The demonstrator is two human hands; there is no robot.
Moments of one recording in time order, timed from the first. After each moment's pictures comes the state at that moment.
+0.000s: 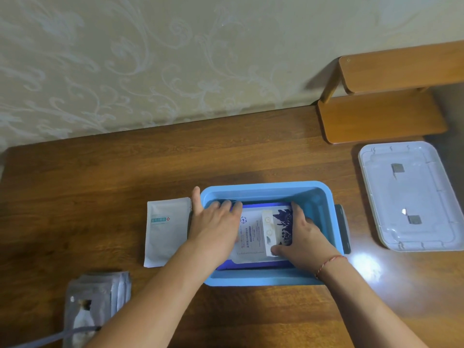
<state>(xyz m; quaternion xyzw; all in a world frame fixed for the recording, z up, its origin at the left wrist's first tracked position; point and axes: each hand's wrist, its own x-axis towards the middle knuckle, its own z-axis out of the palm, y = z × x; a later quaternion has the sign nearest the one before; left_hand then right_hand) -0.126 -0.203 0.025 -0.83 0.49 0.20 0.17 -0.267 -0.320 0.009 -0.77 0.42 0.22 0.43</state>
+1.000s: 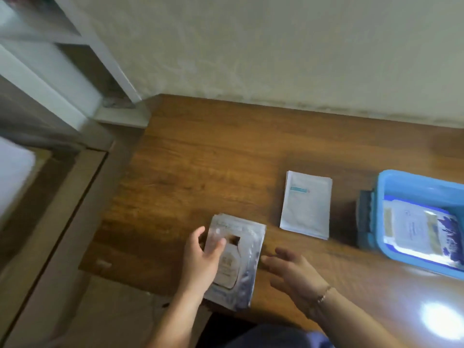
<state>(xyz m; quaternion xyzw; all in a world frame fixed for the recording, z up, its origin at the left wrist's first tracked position) -0.079 0.160 -0.030 -0.87 -0.11 0.25 -0.41 -0.165 -0.017 -0.021 -0.48 0.46 0.22 0.71</state>
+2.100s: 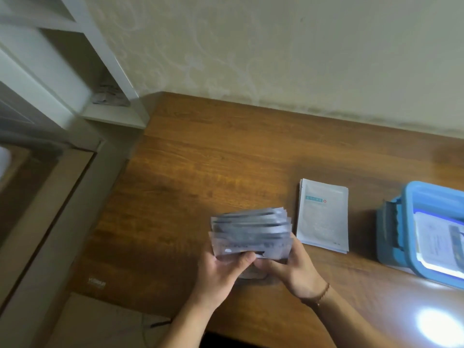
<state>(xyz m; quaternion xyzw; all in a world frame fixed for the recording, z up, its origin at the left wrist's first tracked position) -0.055 0.163 -0.031 -0.65 0.09 0.22 -0.73 -0.120 -0.002 -0.047 -0.64 0.17 0.03 0.75</state>
